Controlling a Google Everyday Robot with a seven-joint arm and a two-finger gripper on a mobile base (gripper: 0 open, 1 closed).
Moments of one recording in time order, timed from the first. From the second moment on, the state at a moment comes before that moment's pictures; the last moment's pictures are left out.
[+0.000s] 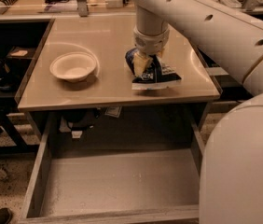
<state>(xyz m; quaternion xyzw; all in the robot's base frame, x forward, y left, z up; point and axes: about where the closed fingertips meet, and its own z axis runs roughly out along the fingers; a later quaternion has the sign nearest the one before) 0.665 -0.073 0.847 -0.37 0.92 -0.05 0.08</state>
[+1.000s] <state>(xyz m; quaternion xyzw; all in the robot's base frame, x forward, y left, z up) 0.665 -0.073 0.847 -0.37 0.92 -0.05 0.08</state>
